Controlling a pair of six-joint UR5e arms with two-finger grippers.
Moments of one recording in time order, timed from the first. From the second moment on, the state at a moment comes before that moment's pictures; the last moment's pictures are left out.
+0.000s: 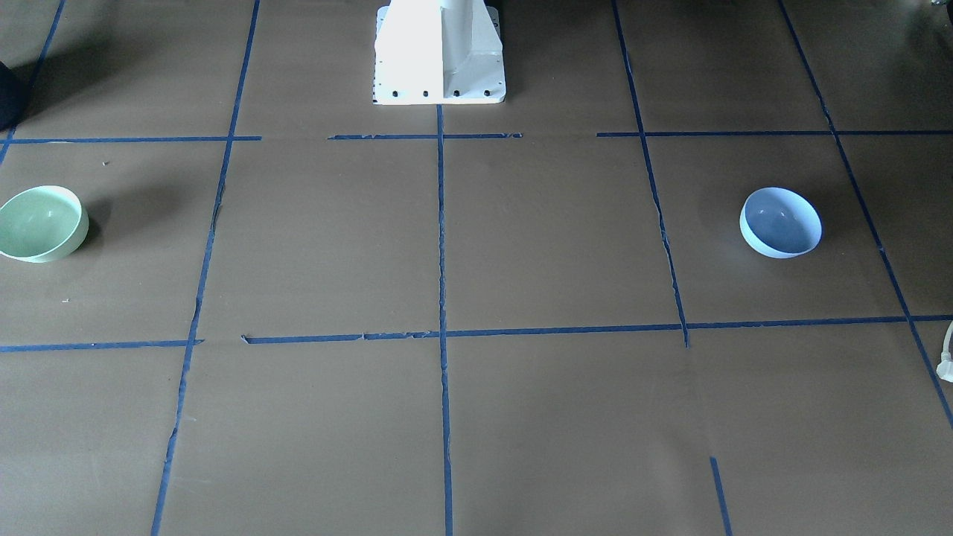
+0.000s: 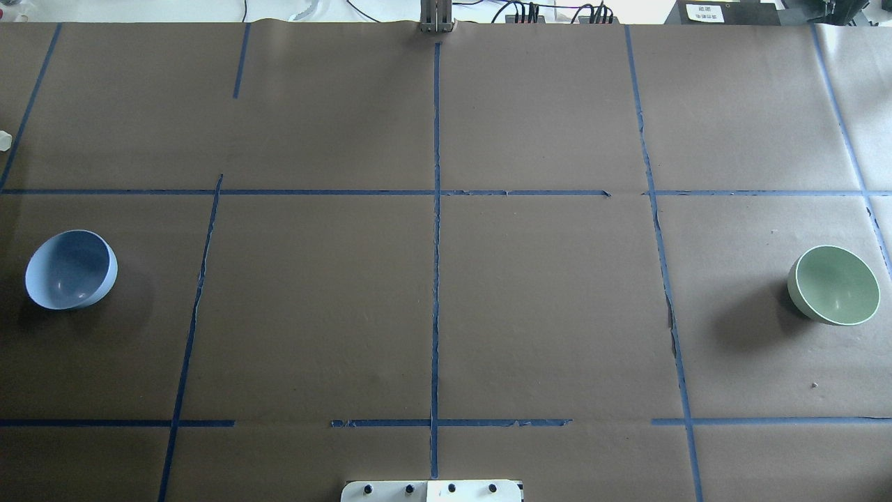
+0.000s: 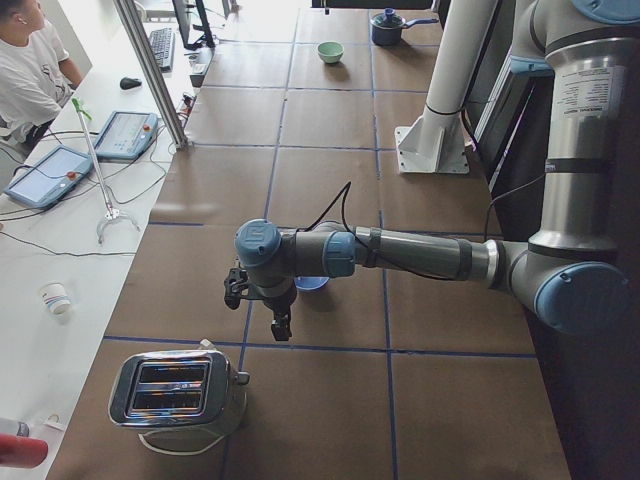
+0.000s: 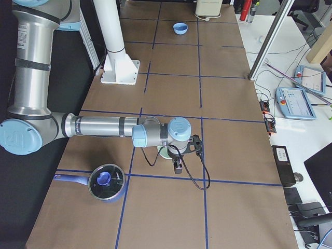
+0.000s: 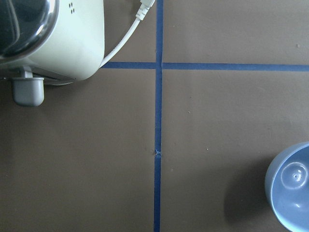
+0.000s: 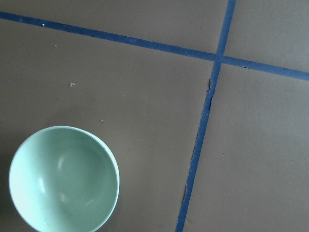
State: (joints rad) left arm -1.51 -1.55 -1.69 -1.44 -2.37 -0.03; right arm 1.48 -1.73 1.73 -1.49 2.41 -0.09
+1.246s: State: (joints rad) left arm -1.23 -1.49 -1.62 -2.01 -2.37 -0.49; right arm 1.48 -1.73 1.75 -1.48 2.43 -0.05
